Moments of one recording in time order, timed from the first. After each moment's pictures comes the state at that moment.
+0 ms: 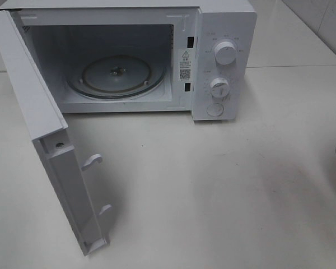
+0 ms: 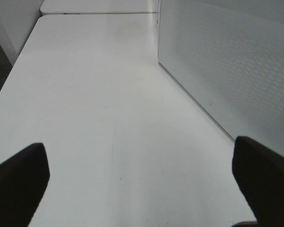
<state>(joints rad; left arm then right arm) 0.07 0.00 -0.50 -0.07 1.05 0.08 0.65 0.94 -0.47 -0.72 0.89 0.12</state>
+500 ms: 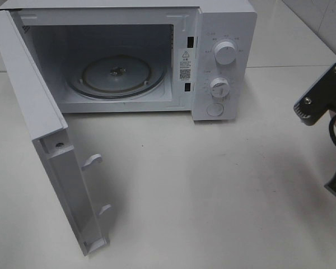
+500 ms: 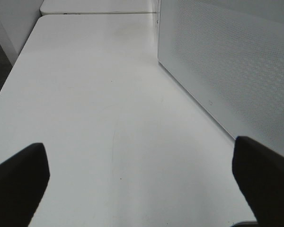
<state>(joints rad) 0.07 0.00 -0.50 -0.07 1.05 0.08 0.65 1.18 -0.60 -0.77 0.89 0.40</state>
